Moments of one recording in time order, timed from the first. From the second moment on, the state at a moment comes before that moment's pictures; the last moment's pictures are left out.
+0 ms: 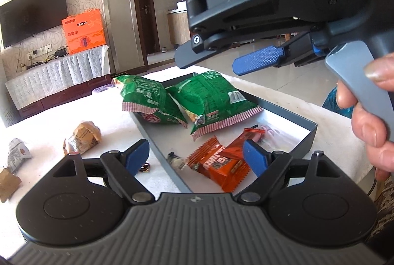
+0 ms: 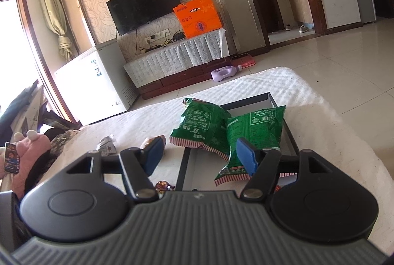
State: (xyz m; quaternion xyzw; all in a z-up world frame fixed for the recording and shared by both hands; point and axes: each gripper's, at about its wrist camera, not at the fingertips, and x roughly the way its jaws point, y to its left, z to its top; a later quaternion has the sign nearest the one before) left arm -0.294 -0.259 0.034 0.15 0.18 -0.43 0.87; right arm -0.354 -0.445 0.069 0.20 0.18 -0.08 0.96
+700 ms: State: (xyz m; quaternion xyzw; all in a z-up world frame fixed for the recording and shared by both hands) left arm -0.258 -0.202 0.045 0.13 0.19 -0.34 0.91; right arm -0.324 -0.402 0.068 0.18 0.19 -0.03 0.96
